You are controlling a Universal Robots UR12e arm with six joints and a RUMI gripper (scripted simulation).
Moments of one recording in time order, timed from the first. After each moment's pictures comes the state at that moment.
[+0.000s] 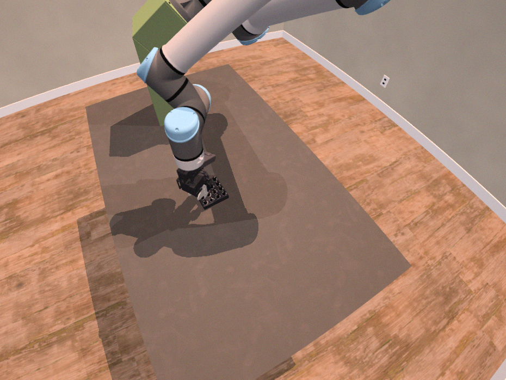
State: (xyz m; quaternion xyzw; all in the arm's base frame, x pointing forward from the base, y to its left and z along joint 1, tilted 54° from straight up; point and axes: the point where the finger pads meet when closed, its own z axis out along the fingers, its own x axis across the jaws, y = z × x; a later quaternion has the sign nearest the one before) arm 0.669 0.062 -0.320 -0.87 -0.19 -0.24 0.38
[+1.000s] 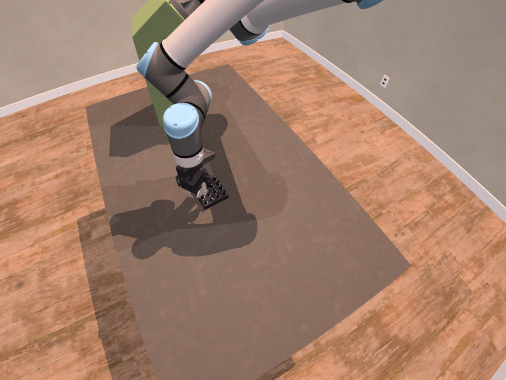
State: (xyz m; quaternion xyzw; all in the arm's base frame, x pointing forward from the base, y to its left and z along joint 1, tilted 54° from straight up) arm 0.665 0.052 -0.312 -0.87 -0.19 -0.24 0.38
